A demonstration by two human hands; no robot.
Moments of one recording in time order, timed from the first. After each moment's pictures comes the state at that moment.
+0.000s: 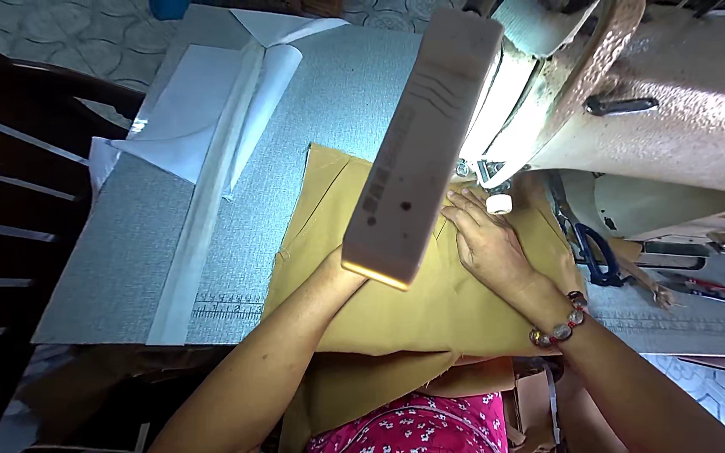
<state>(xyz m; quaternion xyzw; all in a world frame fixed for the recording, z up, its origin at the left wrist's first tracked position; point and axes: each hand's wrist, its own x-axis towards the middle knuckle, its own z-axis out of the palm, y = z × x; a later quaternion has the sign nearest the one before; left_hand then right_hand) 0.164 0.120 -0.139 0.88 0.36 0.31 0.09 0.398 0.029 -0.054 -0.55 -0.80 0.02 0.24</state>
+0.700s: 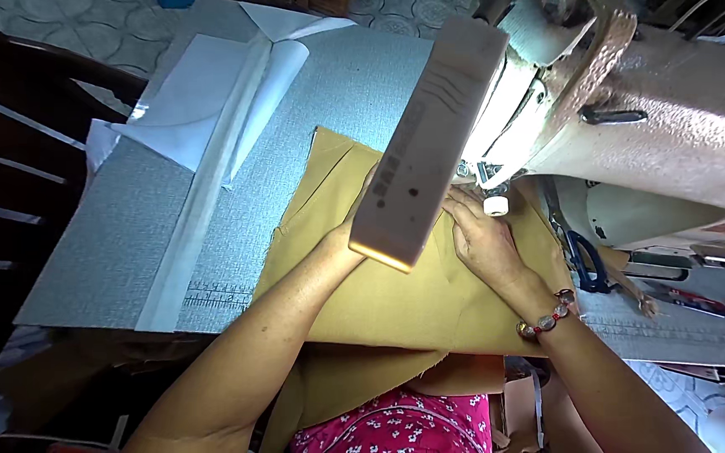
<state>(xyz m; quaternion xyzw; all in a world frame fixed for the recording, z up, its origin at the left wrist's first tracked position) 0.194 0.117 -0.062 0.88 0.39 0.22 0.16 0.402 0.039 -0.058 -0.55 -0.80 0.02 0.26</state>
